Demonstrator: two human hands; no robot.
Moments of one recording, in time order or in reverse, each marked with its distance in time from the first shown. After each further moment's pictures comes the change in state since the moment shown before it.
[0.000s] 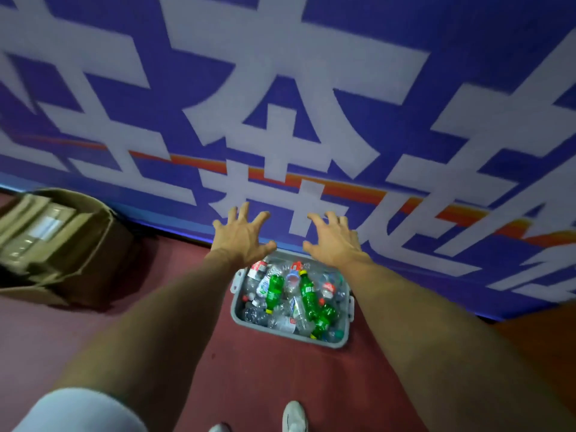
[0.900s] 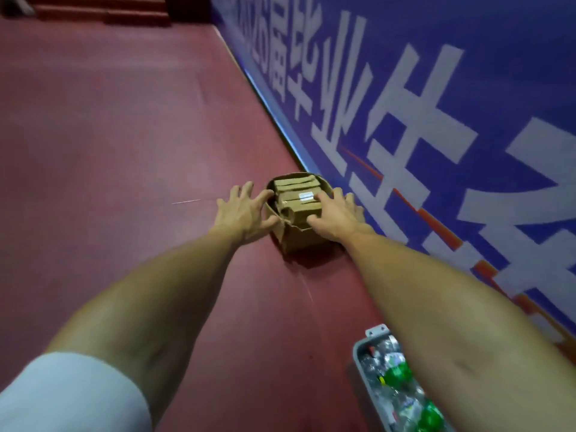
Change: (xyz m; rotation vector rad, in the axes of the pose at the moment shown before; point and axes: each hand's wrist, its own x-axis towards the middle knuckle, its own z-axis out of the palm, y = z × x) left_hand -0.396 -0.174 -0.094 -0.087 0.360 -0.983; right_hand -0.179 -0.360 -0.037 -0.140 0.004 -0.964
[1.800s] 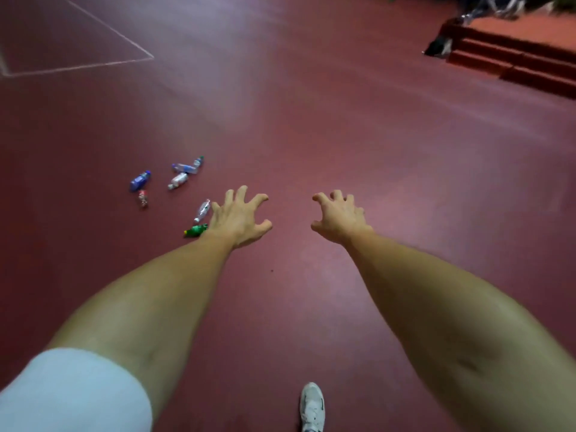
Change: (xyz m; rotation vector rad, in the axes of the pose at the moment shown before) left_hand -0.254 -0.696 -0.122 0.052 0.165 -1.201; right_hand 0.092 -0.837 0.180 -0.200 -0.156 -1.196
